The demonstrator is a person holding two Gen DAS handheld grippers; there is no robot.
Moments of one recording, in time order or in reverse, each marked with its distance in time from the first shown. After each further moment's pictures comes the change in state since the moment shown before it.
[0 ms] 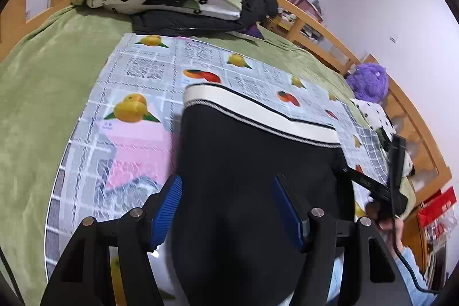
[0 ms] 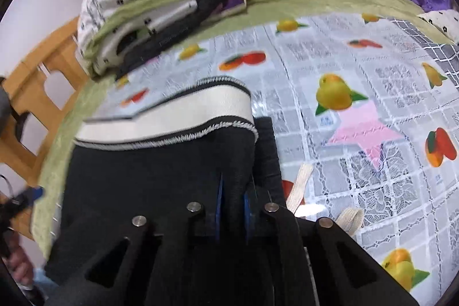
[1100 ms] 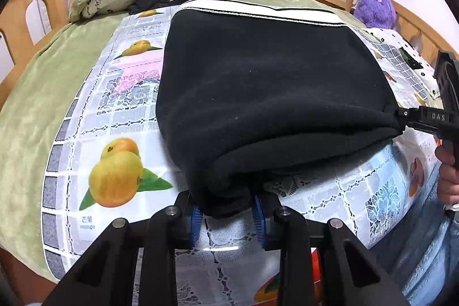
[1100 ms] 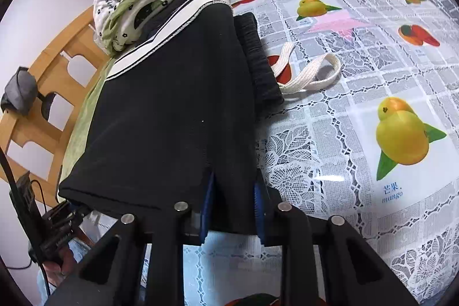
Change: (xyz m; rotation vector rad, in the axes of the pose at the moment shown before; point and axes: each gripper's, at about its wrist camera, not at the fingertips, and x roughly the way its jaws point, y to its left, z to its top) left arm 0.000 -0.025 -0.135 0.253 0.076 0.233; right arm -0.059 -0.026 -0.114 0.071 0.114 0.136
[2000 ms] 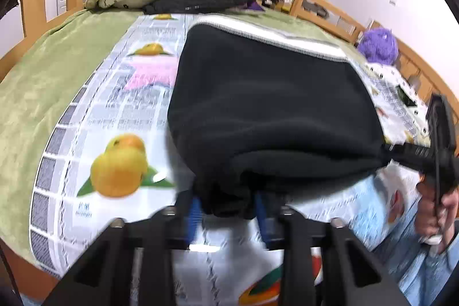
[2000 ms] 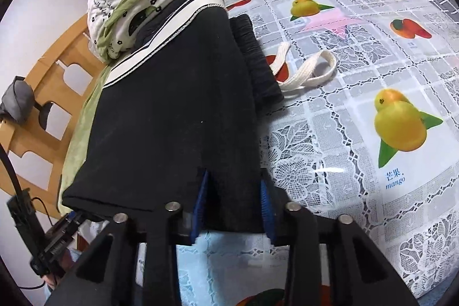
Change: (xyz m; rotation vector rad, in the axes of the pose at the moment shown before) left arm -0.009 0.011 0.005 -0.140 -0.096 -0.073; right arm -0.001 0.003 -0.004 0.053 -0.026 -0.019
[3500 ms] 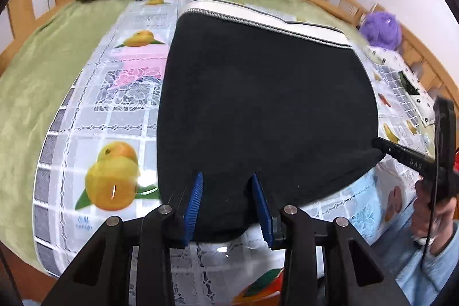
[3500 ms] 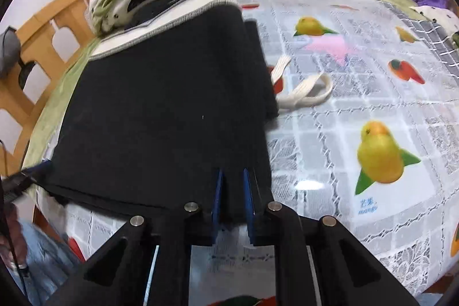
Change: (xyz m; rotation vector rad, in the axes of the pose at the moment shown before) left arm 0.011 -0.005 0.009 0.024 0.100 0.006; right arm 0.002 0.017 -0.002 -0.203 -0.003 -0.164
